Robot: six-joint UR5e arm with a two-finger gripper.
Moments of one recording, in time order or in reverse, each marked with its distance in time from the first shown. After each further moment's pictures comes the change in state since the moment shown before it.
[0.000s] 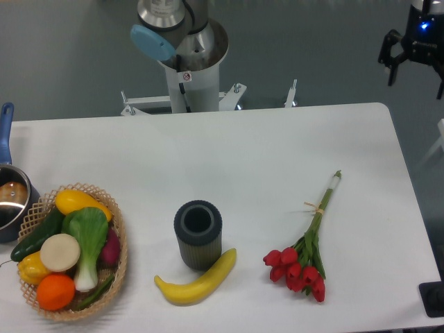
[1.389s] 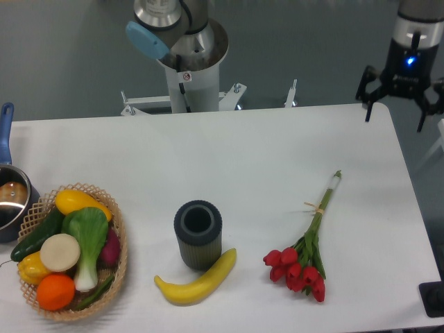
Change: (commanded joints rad) arm -0.161 -0.101 -0.038 0.142 -0.063 -0.471
